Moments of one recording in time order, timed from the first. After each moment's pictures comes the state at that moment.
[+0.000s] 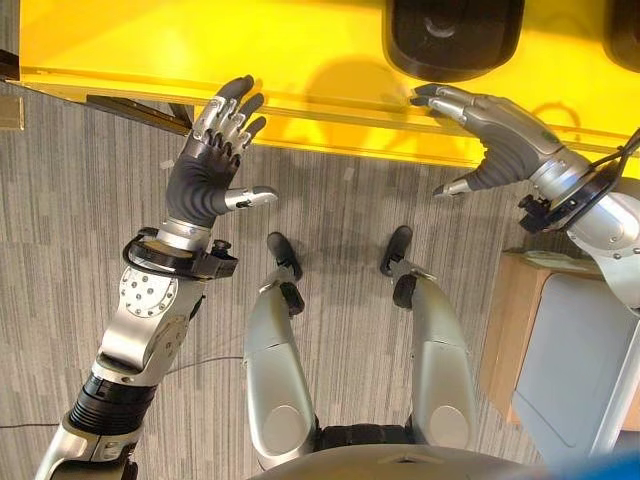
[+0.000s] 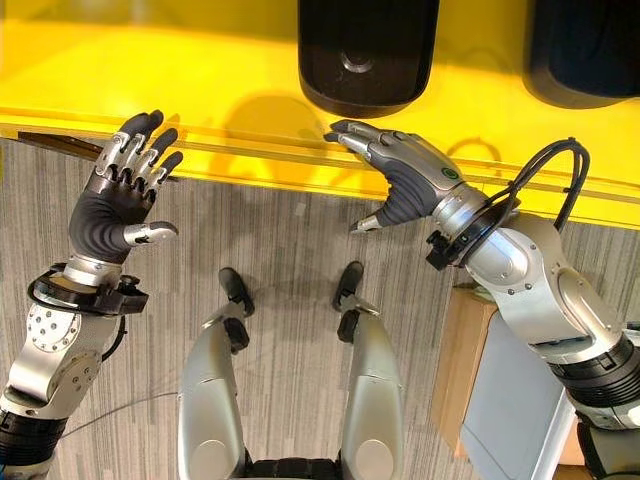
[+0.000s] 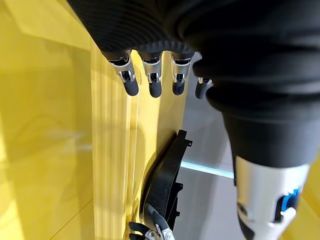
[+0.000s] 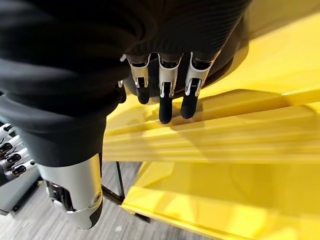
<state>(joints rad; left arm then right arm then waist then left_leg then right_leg) -0.11 0.66 -0.04 -0.39 -0.62 -0.23 -0.03 -0.54 -1.00 0.23 -0.45 -0.22 0.10 0.22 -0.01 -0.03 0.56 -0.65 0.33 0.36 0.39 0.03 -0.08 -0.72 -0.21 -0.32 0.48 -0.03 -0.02</state>
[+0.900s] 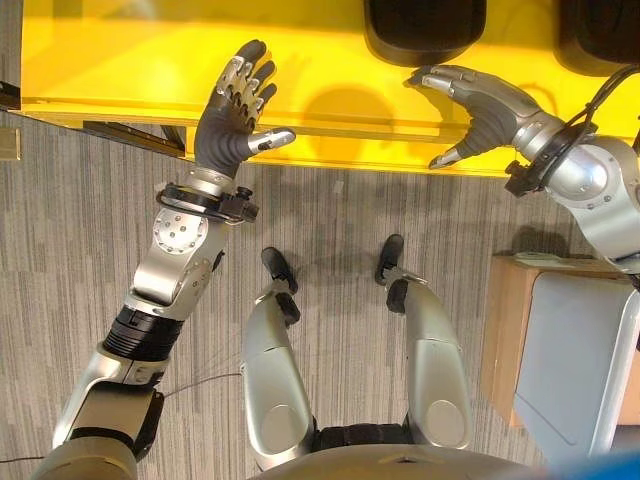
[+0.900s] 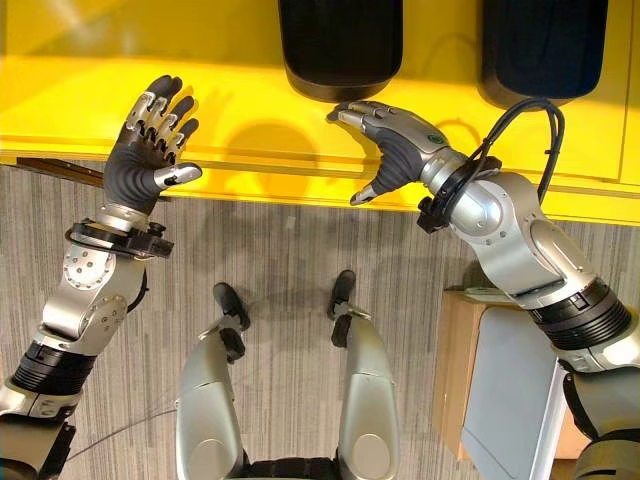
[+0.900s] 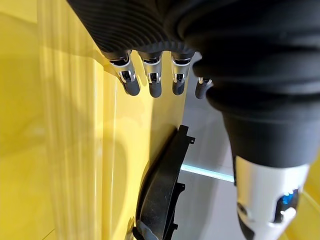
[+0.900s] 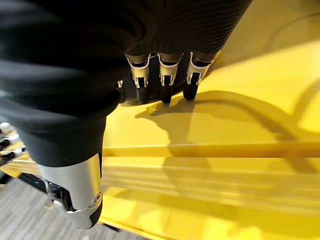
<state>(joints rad) -0.47 0.63 -0.16 -0.11 -0.64 -0.16 0.05 -0.83 -0.98 0.44 -0.16 -0.22 0.12 0.23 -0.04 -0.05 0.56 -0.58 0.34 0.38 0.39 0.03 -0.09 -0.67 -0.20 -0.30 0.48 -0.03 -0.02</state>
